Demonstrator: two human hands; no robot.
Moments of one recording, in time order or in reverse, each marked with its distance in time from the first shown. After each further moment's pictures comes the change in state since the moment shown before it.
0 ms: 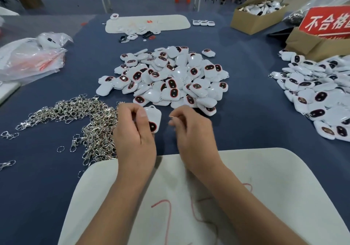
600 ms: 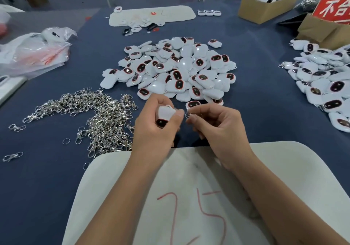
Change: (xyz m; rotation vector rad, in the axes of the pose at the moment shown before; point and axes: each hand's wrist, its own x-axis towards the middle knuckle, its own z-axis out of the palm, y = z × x) left_hand -0.004 0.014 0.008 -0.224 -0.322 -0.190; right_hand -0.007 0.033 -0.027 0.580 -0.040 0.142
